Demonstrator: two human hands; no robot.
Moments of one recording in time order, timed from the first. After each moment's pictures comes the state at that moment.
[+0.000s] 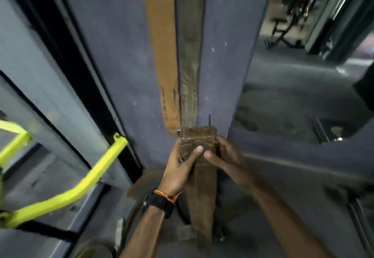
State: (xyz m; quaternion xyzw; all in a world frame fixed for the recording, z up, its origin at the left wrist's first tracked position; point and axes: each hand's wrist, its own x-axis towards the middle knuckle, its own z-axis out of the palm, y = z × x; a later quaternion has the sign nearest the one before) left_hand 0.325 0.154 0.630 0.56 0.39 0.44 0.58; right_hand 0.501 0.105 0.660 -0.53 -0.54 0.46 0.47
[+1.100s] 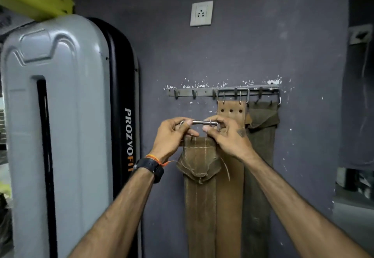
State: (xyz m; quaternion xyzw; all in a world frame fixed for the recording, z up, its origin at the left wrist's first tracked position) left_hand 0.171 0.490 1.118 0.69 0.27 0.59 0.33; right_hand 0.373 0.463 1.120 -0.46 -0.69 -0.01 0.55
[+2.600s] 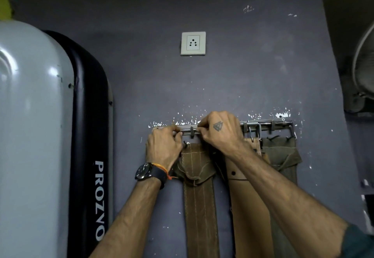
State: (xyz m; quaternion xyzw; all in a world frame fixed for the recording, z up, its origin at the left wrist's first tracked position) left_hand 0.174 0.678 1.213 0.71 0.34 0.60 -0.11; right_hand 0.337 0.600 1.250 -0.64 -0.54 -0.39 0.39
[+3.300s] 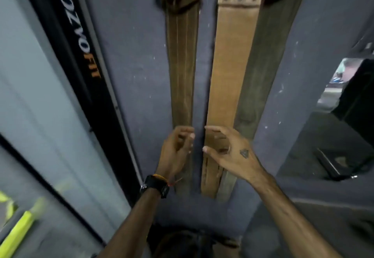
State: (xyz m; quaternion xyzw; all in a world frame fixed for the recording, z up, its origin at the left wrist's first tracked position) left_hand 0.159 0.504 0.790 0.70 0.35 0.45 0.43; right_hand 0.347 0.409 0.822 -0.63 -0.66 0.06 0.41
